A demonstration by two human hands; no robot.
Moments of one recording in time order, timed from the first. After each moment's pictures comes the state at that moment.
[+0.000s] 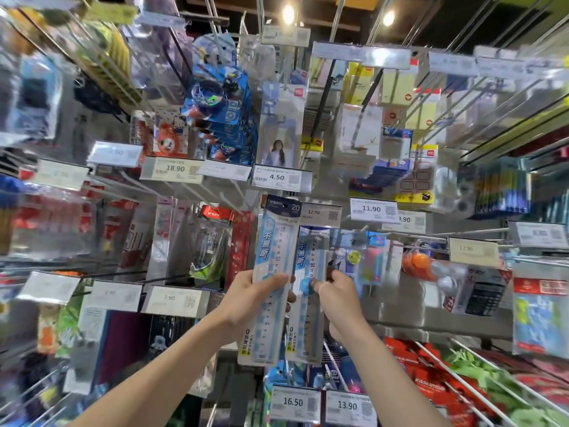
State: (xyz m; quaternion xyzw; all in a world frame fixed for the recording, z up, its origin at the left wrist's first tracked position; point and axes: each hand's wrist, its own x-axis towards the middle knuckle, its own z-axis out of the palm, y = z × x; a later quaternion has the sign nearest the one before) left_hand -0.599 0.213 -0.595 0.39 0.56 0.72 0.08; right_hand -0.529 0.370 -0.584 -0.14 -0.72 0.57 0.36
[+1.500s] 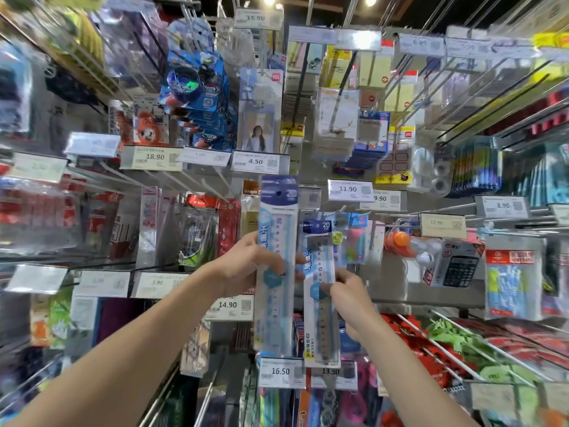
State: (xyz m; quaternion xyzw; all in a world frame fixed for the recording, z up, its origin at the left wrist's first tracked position) left_hand -0.576 0.211 -0.549 0.48 0.58 0.62 0.21; right_hand -0.485 0.407 -0.611 -0.18 -0.75 0.55 0.31
